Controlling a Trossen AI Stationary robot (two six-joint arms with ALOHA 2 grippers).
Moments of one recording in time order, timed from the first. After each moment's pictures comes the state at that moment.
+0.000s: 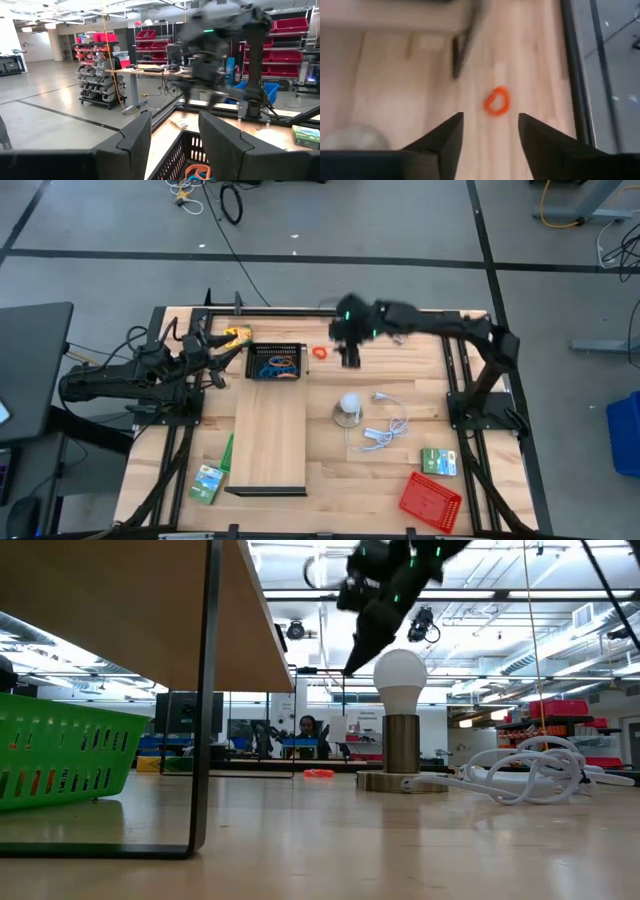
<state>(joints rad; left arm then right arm) 0.02 0.26 0.38 0.02 -0.47 0.12 -0.36 1.74 1.50 -0.71 -0.08 -0.40</state>
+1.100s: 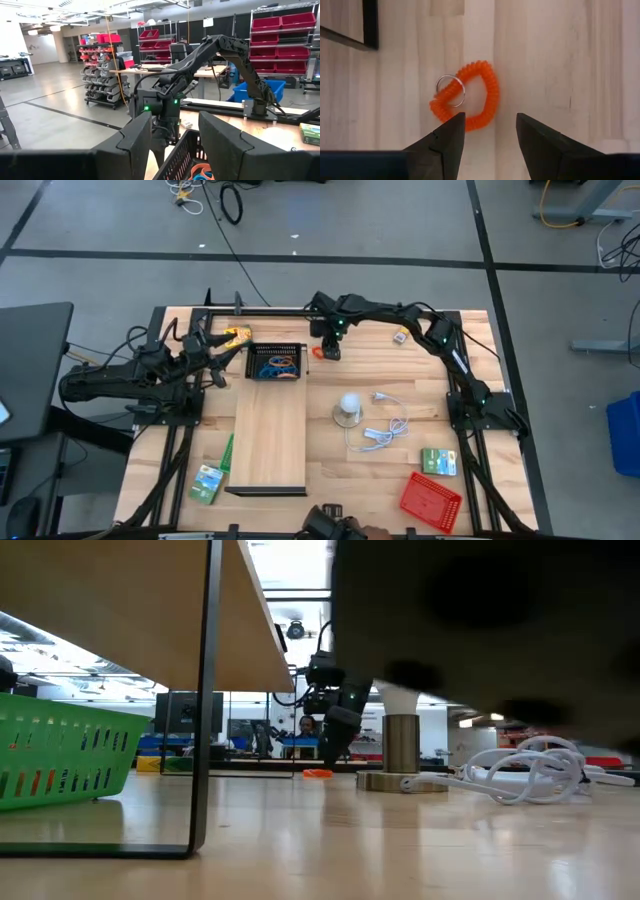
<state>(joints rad) 0.02 0.26 0.38 0.02 -0.49 0.14 -0.52 2.34 1.88 -0.82 -0.24 -0.50</state>
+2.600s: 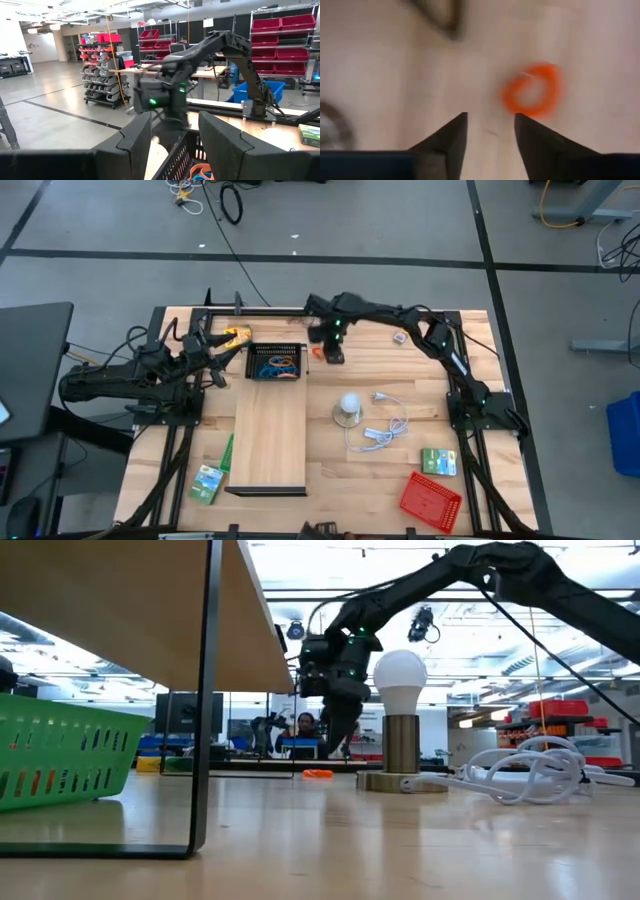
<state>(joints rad) 0.02 0.26 0.38 0.02 -0.49 0.13 -0.46 2.34 2.02 -1.09 -0.27 -0.58</state>
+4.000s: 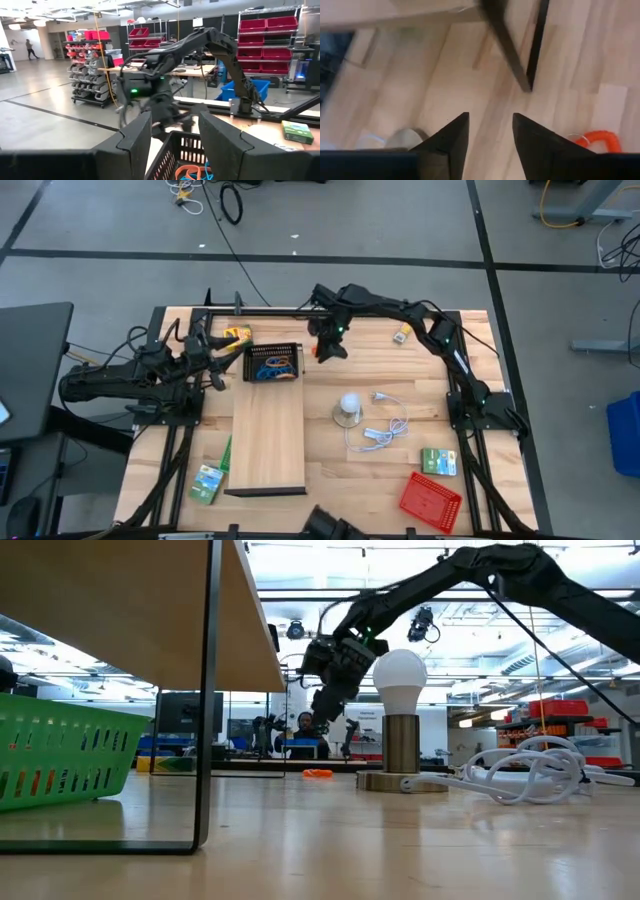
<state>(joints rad) 0.02 0.26 0.38 0.00 -0.43 0.11 -0.52 2.31 2.02 -1.08 -0.77 -0.65</state>
